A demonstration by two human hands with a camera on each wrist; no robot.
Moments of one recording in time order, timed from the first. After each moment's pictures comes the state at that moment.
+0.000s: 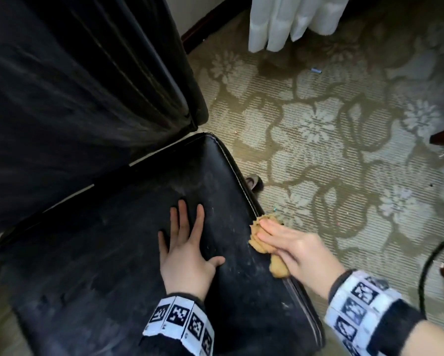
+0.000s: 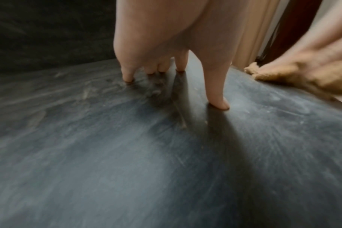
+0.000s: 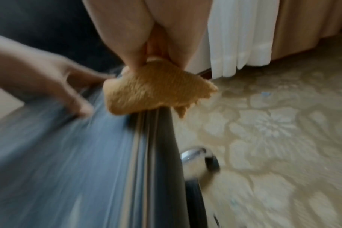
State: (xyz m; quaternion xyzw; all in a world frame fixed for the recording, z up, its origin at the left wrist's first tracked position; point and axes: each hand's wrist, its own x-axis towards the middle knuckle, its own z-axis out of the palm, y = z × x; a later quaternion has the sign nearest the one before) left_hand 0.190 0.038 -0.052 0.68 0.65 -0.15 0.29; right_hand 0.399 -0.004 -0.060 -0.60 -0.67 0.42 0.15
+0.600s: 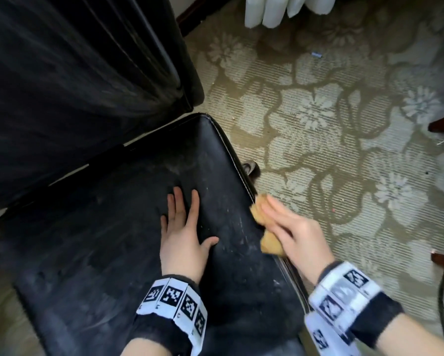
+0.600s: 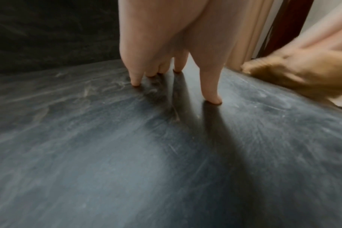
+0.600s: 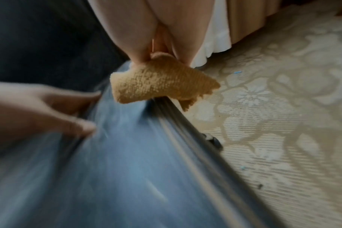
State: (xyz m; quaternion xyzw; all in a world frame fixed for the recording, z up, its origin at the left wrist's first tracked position) left_hand 0.190 0.025 -0.057 0.69 0.64 -0.08 0.32; right_hand 0.391 -0.022 -0.067 -0.68 -0.54 0.44 0.24
